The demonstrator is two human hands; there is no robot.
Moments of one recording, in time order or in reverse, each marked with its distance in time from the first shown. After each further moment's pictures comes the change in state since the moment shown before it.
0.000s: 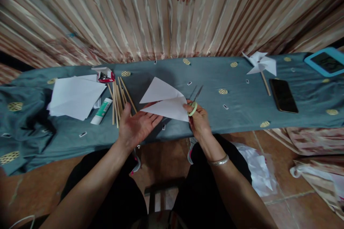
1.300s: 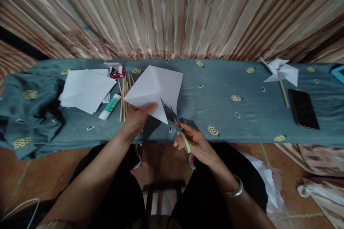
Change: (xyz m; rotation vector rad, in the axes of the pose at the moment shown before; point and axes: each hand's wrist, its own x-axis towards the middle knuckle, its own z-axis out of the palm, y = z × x) left_hand 0.032 0.010 -0.015 0.446 0.231 0.525; right_hand -0.045 0.006 -0.022 -0.569 -0.684 0.145
